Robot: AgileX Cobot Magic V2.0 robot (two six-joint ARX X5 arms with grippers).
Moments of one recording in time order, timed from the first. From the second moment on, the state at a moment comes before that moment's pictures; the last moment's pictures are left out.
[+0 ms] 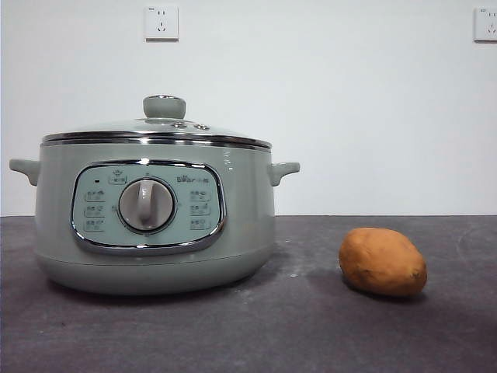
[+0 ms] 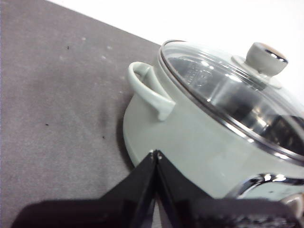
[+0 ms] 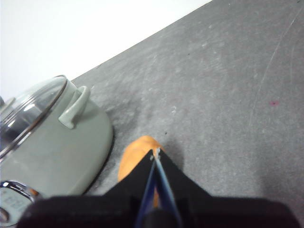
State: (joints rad) left arm -0.09 0.02 0.08 -0.26 0.18 -0.42; right arm 0.27 0.05 0.09 -0.24 -0.08 0.51
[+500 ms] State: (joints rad) left arm -0.09 0.30 0.46 -0.31 0.27 -0.37; right arm 0.27 0.45 0.48 -0.26 -0.08 0.40
